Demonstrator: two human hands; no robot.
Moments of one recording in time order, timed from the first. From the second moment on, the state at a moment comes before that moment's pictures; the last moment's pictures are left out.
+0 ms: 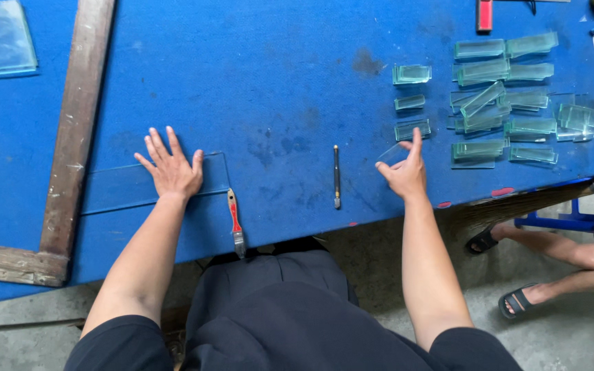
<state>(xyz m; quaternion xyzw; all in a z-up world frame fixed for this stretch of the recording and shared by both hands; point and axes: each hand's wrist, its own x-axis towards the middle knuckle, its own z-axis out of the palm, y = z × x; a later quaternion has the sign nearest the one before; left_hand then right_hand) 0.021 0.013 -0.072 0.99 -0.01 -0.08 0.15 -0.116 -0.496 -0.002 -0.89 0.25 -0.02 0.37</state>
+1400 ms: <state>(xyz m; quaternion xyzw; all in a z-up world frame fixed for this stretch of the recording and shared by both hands) -0.102 0.119 0.048 0.95 0.06 -0.30 0.10 -0.137 -0.277 -0.059 -0.96 0.20 0.12 0.13</state>
